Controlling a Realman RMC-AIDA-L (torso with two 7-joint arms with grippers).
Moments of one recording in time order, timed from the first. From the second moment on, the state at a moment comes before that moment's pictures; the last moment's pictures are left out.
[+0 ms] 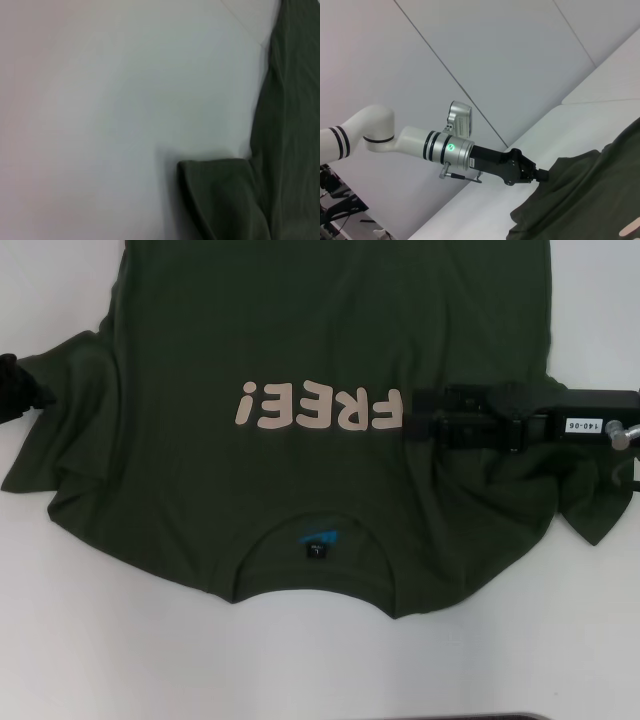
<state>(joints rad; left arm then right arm) -0.60 -1.91 0.71 0.53 2.31 1.10 -2.70 0.55 2.07 -0.57 -0.57 -2.06 -1.74 1.66</state>
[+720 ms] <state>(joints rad) -0.58 -1.87 0.65 0.58 2.31 1.14 -2.70 0.55 2.07 -0.57 -0.57 -2.06 -1.74 1.66</state>
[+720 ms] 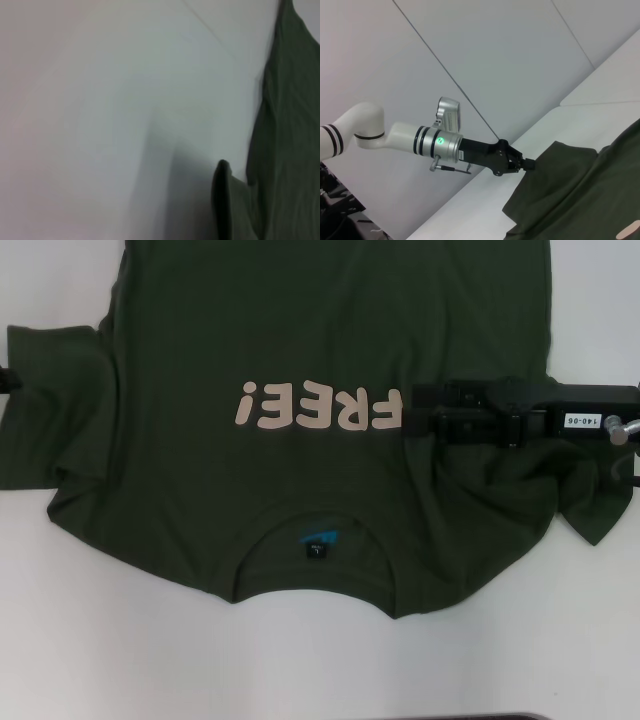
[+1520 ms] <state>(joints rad) -0.61 -1.83 0.59 0.63 2.31 1.21 -2.71 0.55 2.07 -0.57 -0.57 -2.06 -1.74 1.66</state>
